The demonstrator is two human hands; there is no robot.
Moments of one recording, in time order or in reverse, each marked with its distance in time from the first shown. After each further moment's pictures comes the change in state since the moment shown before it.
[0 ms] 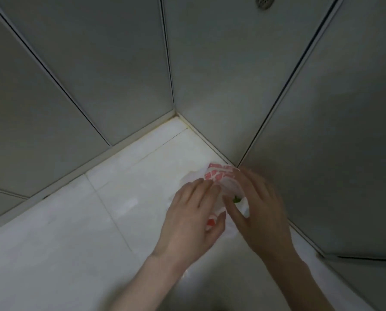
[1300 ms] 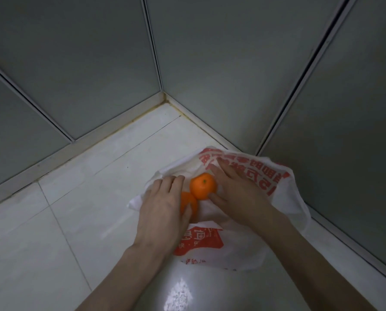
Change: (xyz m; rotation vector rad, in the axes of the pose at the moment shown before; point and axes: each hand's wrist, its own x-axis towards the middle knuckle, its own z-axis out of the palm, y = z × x) left_hand 0.025 -0.143 0.171 0.129 -0.072 -0.266; right_hand 0.071 0.106 0.217 -0.124 -0.509 0.029
